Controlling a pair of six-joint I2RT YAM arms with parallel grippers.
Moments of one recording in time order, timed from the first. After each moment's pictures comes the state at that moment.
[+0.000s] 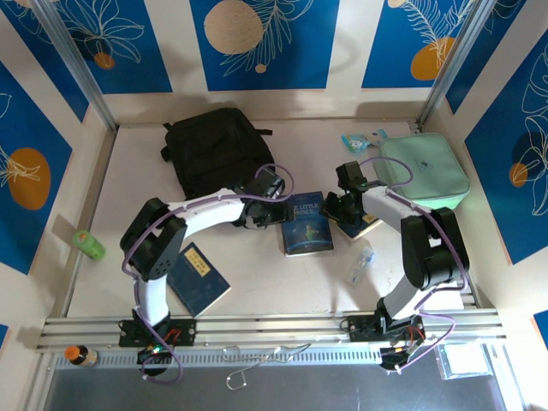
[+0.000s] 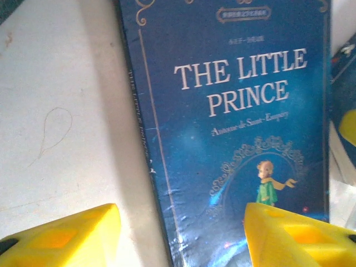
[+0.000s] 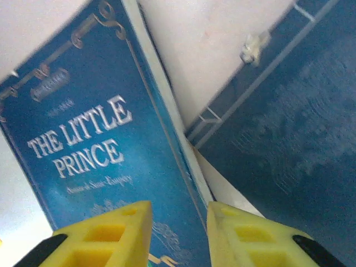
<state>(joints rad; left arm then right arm) -0.76 1.91 1.31 -0.46 0.16 -0.79 0.28 1.62 0.96 -0.54 -0.21 0.66</state>
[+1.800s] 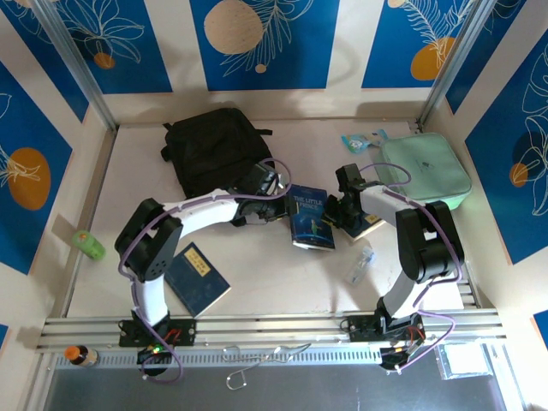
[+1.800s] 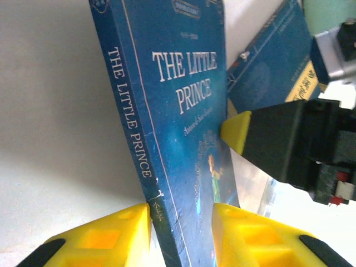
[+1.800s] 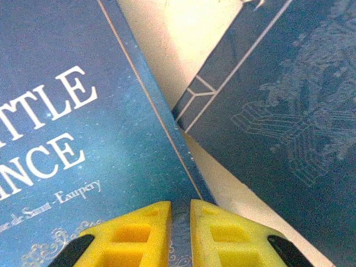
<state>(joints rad) -0.73 1.87 1.26 -0.24 0.38 -0.82 0.26 1.69 0.96 -0.54 -0.26 0.74</state>
